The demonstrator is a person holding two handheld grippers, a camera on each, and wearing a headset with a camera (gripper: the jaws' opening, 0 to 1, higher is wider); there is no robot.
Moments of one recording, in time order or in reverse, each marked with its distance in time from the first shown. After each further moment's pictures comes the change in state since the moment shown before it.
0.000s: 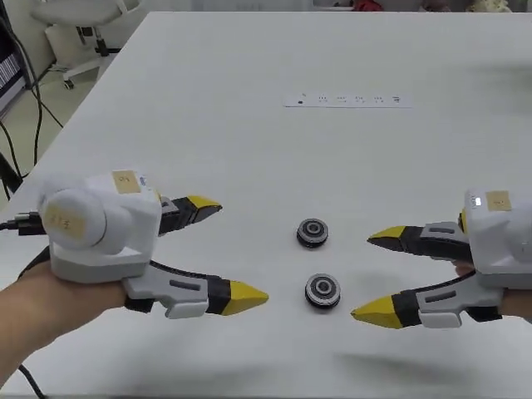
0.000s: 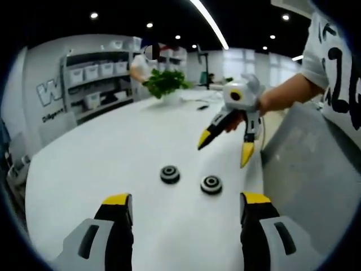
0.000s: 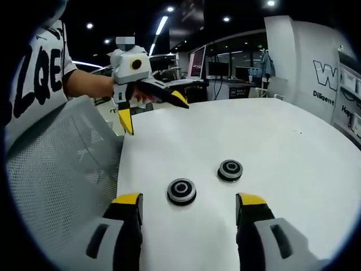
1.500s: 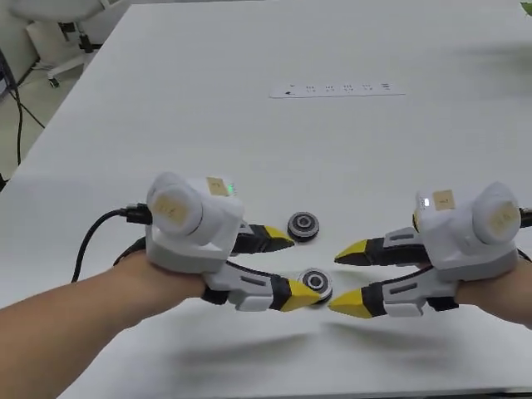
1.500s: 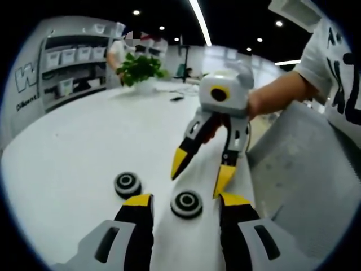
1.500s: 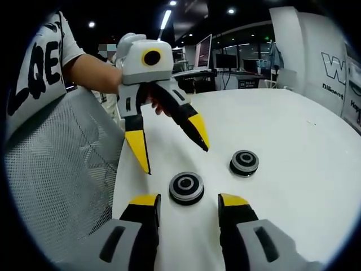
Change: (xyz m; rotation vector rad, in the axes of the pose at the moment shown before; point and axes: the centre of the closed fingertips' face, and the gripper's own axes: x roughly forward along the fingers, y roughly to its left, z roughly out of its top) left arm 0.080 -0.043 -0.002 -0.051 0.057 -0.227; right arm 0.023 0.007 -0.020 0.006 0.055 0.073
